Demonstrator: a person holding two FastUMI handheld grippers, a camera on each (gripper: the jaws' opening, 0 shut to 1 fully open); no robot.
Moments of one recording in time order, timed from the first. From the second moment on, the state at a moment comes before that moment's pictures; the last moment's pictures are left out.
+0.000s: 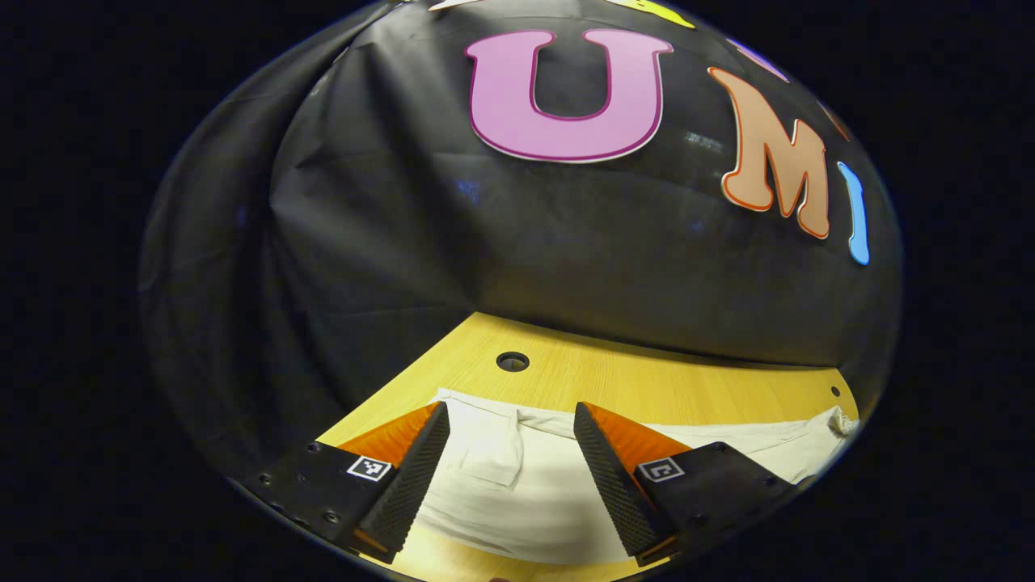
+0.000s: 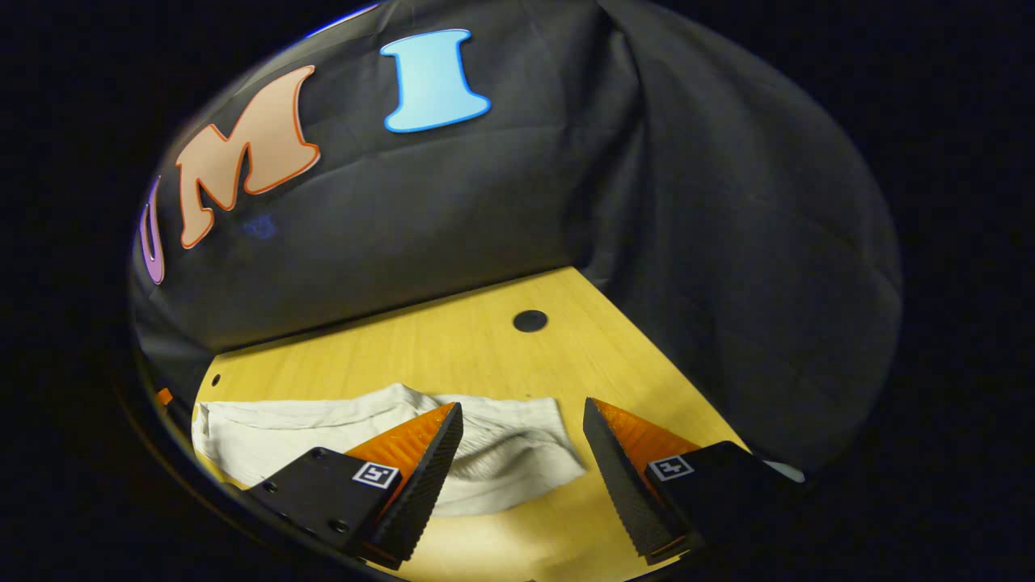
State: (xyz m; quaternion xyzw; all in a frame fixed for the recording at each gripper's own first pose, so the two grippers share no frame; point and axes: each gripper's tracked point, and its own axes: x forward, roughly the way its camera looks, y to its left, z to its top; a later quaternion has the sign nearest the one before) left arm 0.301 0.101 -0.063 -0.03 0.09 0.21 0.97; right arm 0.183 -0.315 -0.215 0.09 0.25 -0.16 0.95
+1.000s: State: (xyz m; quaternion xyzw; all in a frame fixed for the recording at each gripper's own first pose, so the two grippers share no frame) left arm 0.235 -0.017 -0.072 -0.03 0.10 0.22 0.97; right arm 0.172 -0.309 -0.324 0.28 0.30 -0.12 0.91
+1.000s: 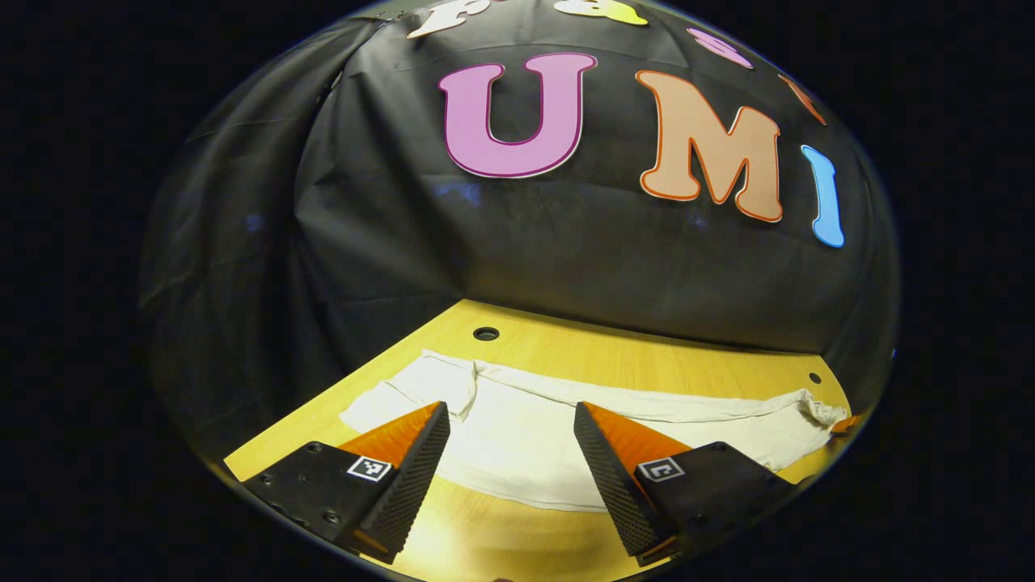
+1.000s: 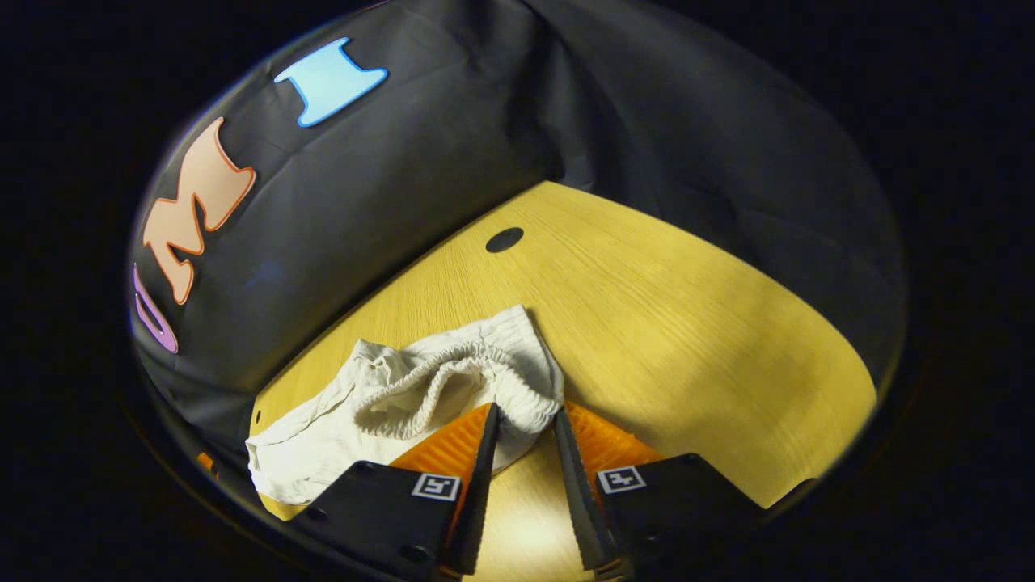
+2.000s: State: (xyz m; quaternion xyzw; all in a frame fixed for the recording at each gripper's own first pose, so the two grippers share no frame) left arm 0.221 0.068 -0.077 -0.01 0.13 0.13 0.98; right arm 0.167 -0.089 -0.125 0.15 0.13 -0.01 0.98
